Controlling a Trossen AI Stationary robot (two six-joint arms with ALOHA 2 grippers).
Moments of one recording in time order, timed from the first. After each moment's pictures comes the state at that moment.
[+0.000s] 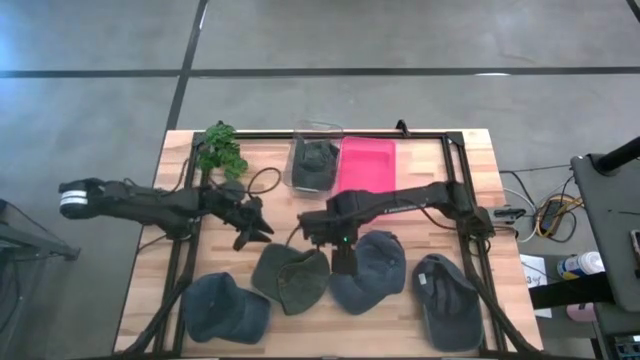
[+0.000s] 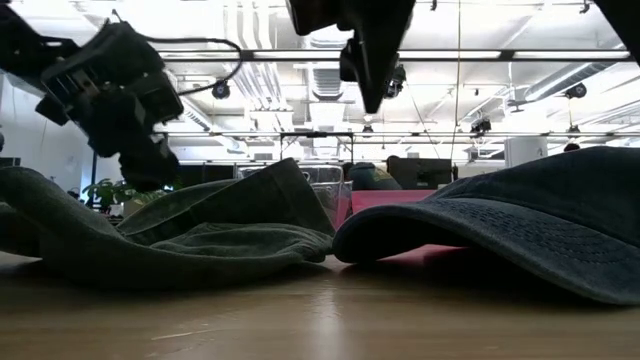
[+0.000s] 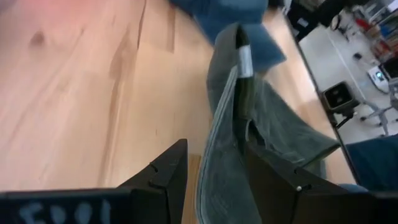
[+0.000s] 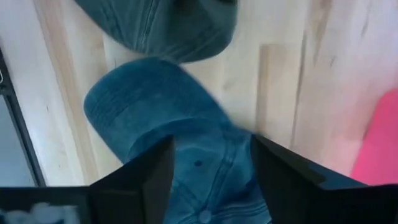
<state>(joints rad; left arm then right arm) 0.19 0.97 0.26 0.13 0.51 -0.26 0.15 2.16 2.11 -1.44 -0.16 0.22</state>
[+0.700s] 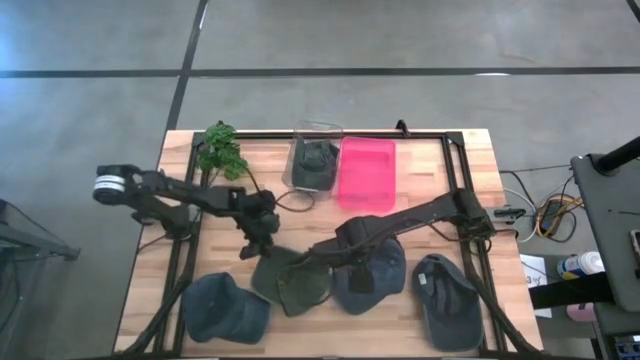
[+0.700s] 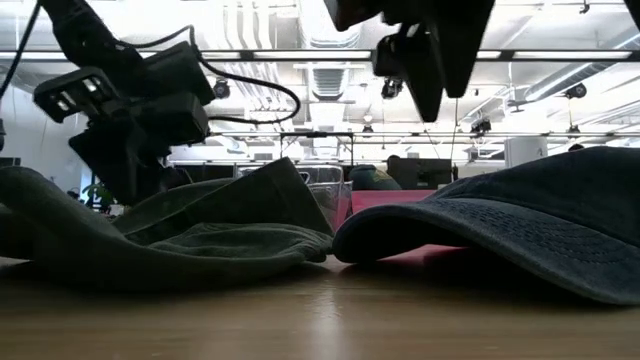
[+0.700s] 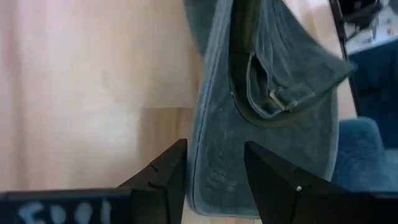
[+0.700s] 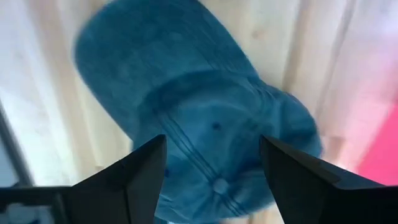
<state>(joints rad) 0.10 1.36 0.52 -0.17 0.61 -0.03 0.28 2.10 1.95 -1.45 -0.07 0.28</state>
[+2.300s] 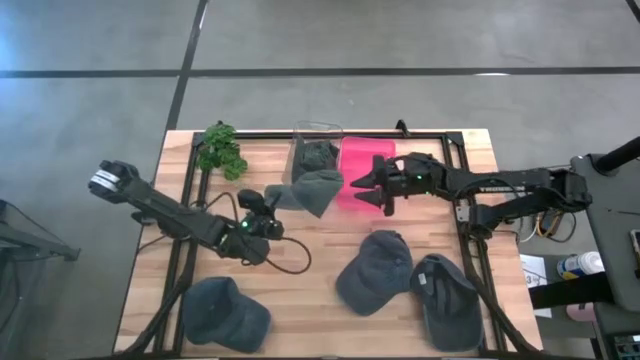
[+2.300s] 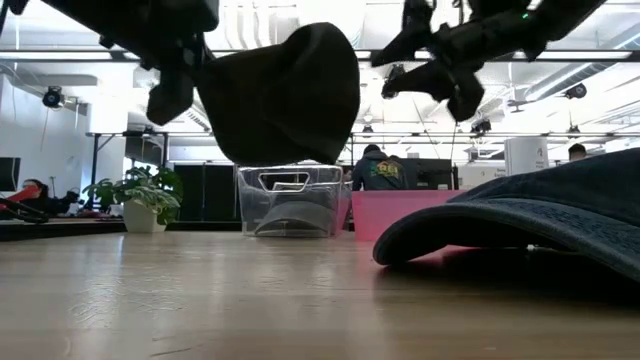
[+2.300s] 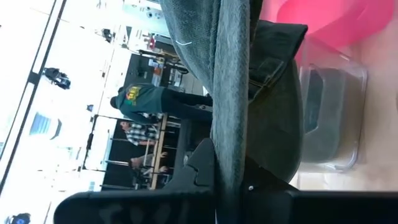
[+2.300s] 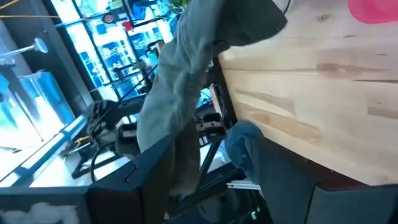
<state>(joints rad) -0.40 1.32 0.75 -0.13 -1.33 0.52 -0.21 1.19 0.68 0.20 -0.18 1.87</state>
